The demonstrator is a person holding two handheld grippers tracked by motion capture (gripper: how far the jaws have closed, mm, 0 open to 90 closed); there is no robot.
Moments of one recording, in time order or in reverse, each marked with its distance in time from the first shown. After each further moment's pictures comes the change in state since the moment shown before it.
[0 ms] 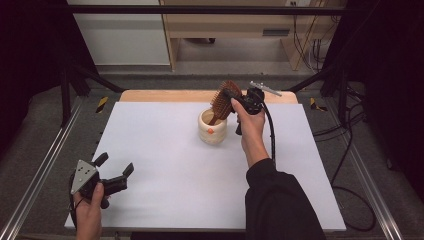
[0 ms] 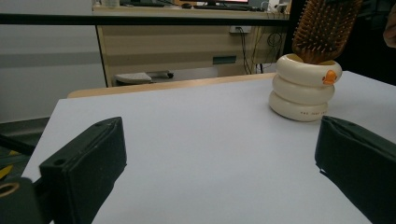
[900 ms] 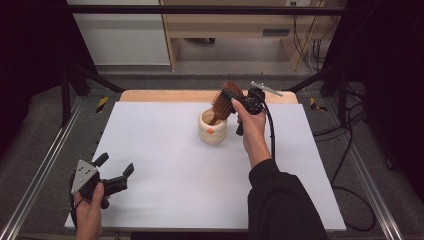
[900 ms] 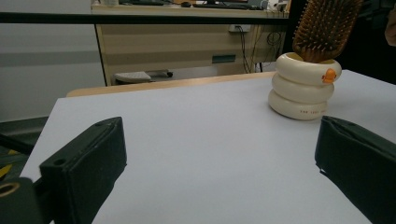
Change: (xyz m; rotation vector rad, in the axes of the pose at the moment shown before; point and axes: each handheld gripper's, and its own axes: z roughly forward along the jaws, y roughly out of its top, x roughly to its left) left arm 0.000 0.000 0.000 0.004 -0.002 -0.001; right arm -0.001 0.001 -0.002 0.014 0.028 0.025
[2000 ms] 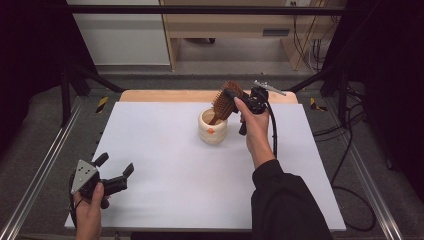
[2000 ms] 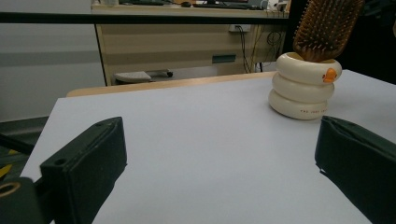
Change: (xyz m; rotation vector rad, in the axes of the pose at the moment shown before) left arm 0.000 0.000 0.000 0.001 0.000 0.001; right arm -0.001 0.006 -0.009 -0.004 -0.024 -0.003
